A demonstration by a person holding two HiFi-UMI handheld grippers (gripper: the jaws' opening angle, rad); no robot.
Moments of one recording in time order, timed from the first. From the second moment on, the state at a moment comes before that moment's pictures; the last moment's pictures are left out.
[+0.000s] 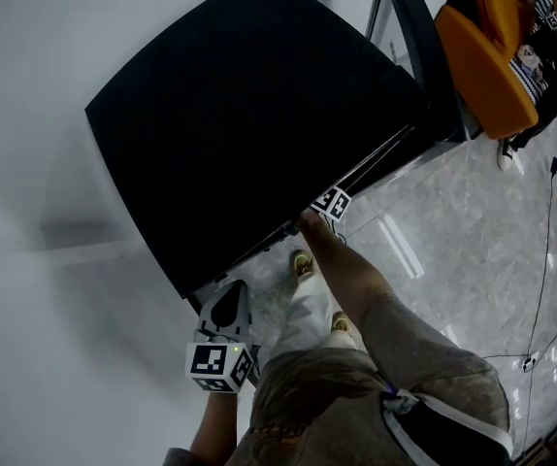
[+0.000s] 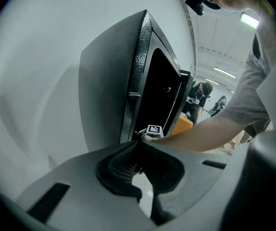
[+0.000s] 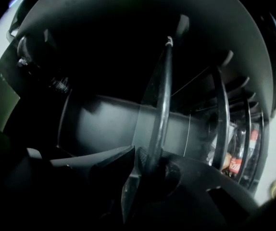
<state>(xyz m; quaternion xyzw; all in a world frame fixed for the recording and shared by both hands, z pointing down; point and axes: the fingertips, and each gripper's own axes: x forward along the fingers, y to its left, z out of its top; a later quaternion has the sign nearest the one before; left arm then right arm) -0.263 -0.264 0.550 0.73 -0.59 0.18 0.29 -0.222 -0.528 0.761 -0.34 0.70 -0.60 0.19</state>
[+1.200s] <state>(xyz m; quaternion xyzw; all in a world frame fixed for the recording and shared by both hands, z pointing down) -0.226 -0.217 0.534 0.75 -0.58 0.17 0.27 -0.140 -0.431 0.758 -0.32 0.66 -0.64 0.23</state>
